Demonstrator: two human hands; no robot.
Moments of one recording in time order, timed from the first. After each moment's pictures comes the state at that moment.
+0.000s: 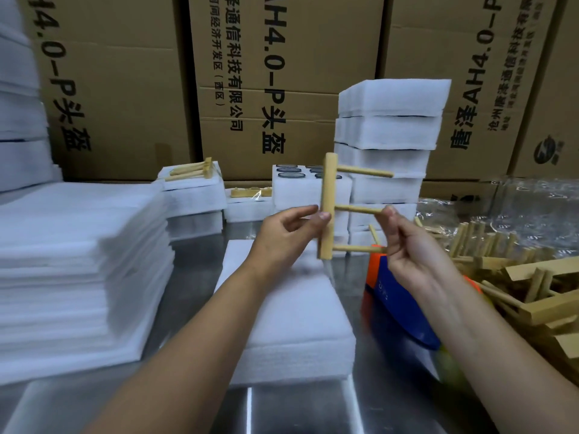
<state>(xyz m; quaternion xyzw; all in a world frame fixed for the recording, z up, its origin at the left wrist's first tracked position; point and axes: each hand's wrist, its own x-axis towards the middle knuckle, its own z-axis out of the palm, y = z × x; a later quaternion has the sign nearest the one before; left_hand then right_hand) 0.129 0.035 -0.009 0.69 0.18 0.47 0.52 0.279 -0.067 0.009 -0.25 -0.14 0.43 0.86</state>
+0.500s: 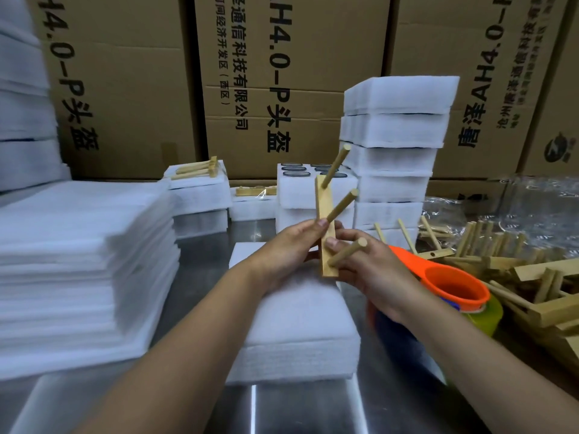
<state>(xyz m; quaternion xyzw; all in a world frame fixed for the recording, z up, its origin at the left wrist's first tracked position) 0.131 0.038 -0.015 0.69 0.14 0.32 0.63 0.238 -0.063 -0.019 -0.49 -0.46 0.38 0.64</state>
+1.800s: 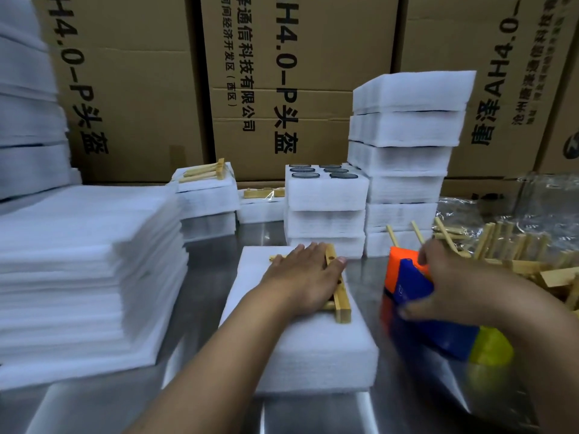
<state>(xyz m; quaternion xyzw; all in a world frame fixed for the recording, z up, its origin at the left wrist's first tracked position) 0.123 0.022 -0.020 0.91 0.38 0.10 0.15 0.271 -0.118 0.018 -0.86 -0.50 0.01 0.04</state>
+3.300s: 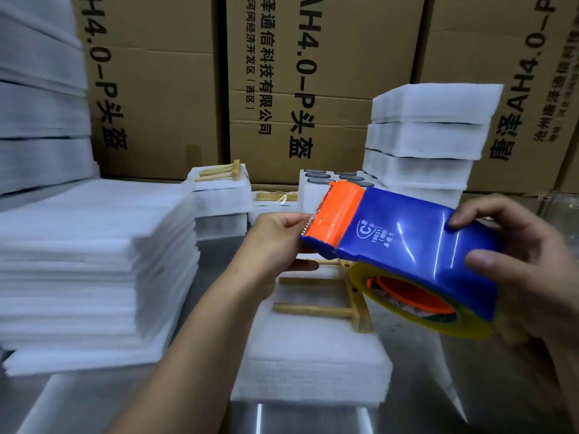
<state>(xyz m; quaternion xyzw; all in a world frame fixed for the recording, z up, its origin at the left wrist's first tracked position) 0.080 0.012 0.023 0.63 0.30 0.42 0.58 0.275 -0.128 0.027 -0.35 -0.67 0.15 0.63</state>
